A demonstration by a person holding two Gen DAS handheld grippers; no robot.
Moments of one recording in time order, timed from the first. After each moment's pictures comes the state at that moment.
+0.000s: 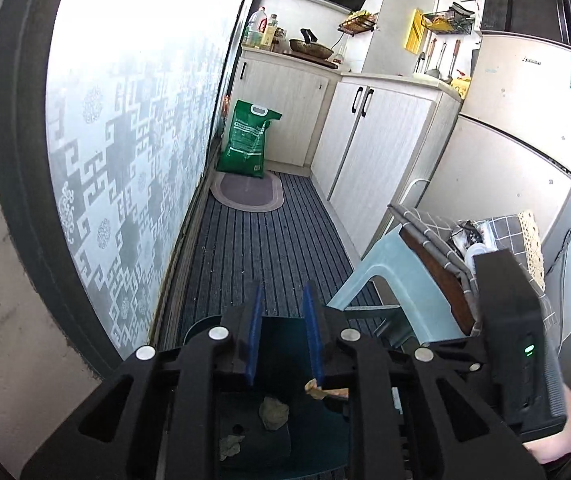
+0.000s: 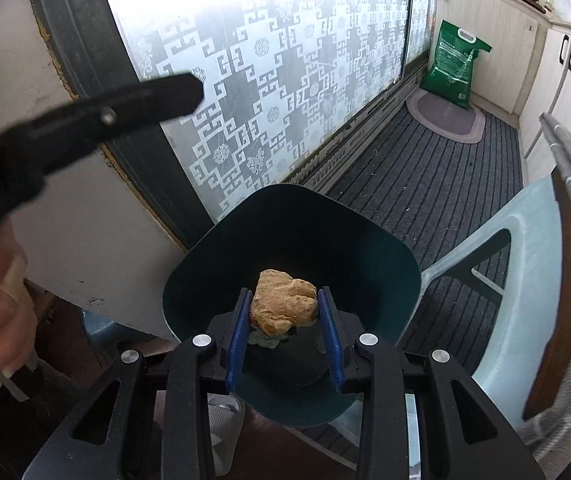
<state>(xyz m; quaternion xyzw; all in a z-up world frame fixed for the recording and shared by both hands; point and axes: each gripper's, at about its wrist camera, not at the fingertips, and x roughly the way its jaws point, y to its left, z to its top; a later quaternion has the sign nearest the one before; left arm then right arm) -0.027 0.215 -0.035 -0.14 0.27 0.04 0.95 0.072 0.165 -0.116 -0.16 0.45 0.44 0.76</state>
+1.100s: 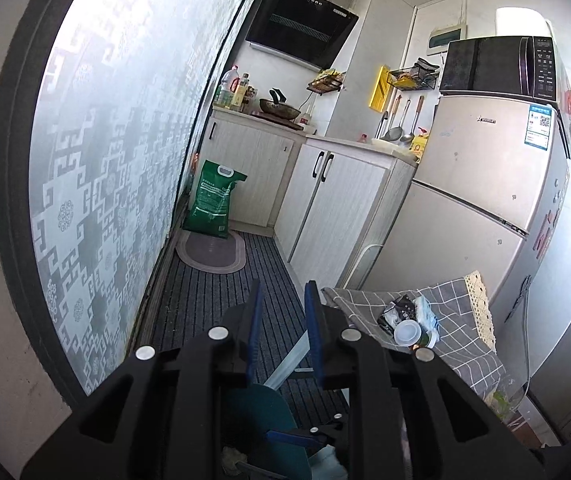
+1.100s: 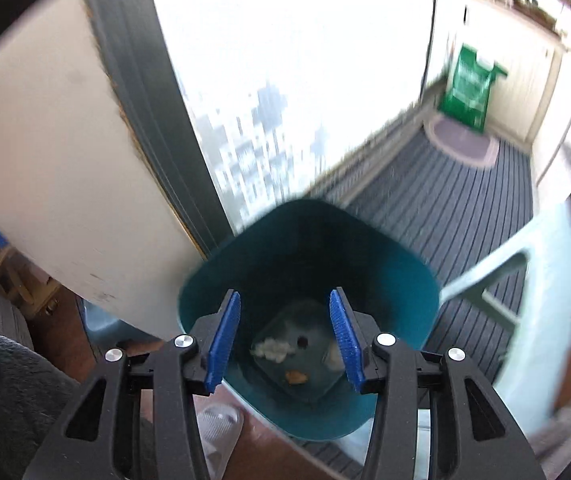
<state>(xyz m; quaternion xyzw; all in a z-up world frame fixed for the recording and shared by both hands) -0.040 0.194 0.036 -0.16 0.16 0.00 0.97 0.046 0.157 -0.108 -0.18 0.39 0.48 0.77</state>
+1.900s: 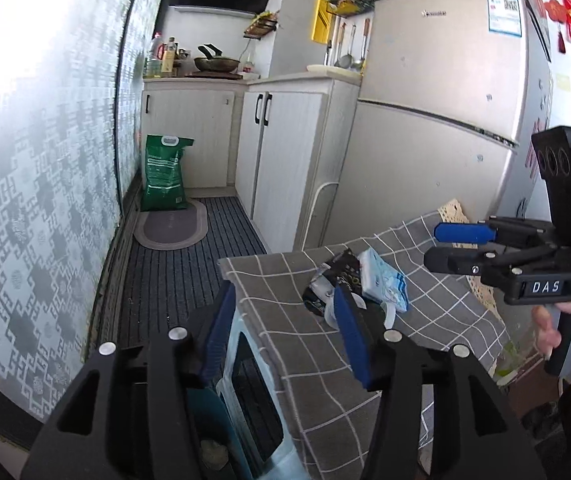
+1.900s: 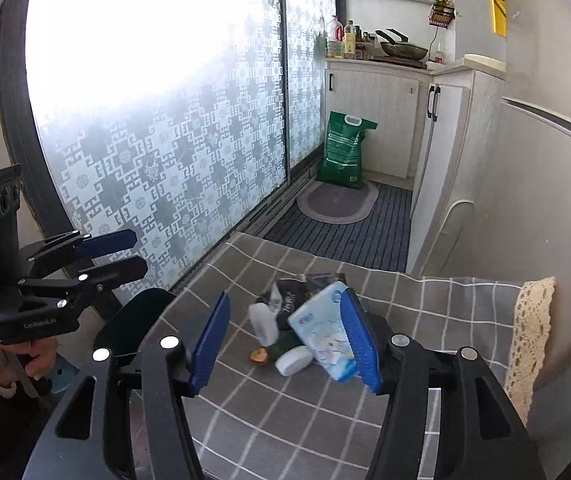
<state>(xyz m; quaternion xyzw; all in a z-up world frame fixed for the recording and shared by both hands) 0.061 0.063 0.019 -0.05 0.25 -0.06 0.96 0.164 -0.084 0.020 -0.08 0.30 0.37 0.88</state>
